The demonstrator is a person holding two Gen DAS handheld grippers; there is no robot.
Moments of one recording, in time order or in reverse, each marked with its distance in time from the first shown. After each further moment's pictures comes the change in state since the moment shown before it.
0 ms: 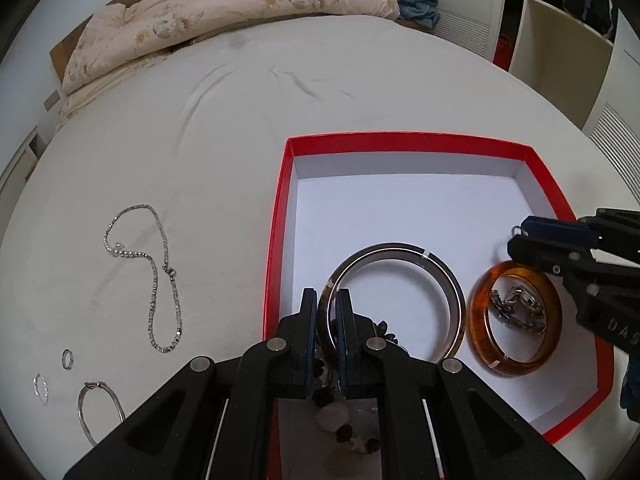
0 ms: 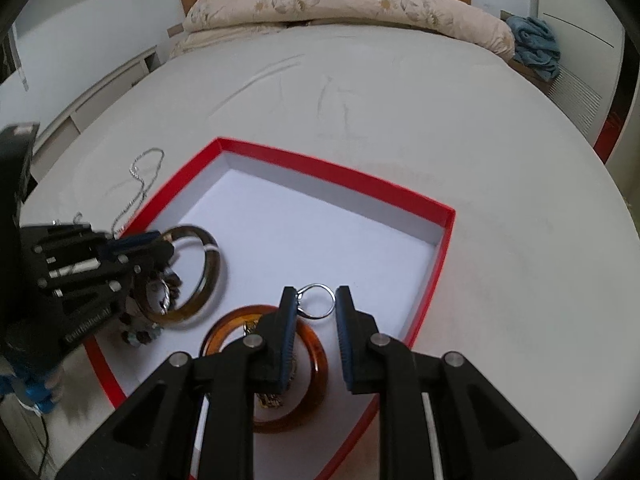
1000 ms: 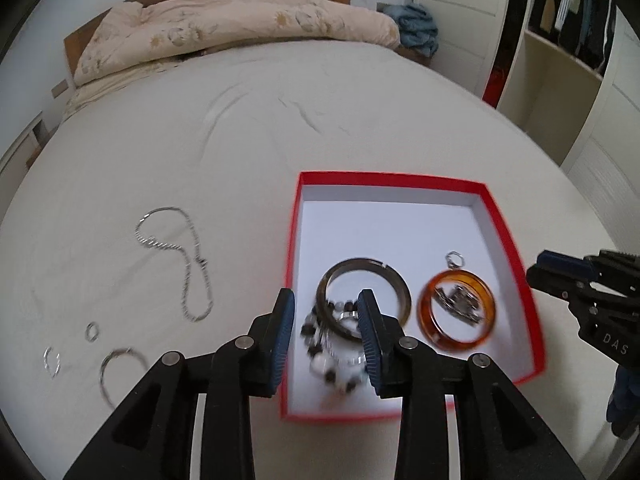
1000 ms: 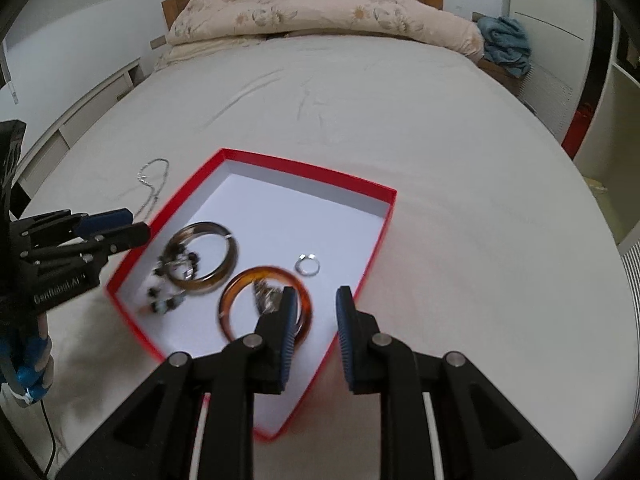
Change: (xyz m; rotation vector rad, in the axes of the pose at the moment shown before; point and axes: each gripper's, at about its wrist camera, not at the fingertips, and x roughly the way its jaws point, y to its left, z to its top) left arm -0.077 0.012 -0.013 -0.071 -0.076 -0.064; right arm -0.077 0.004 -0.024 0.067 -0.027 -0.061
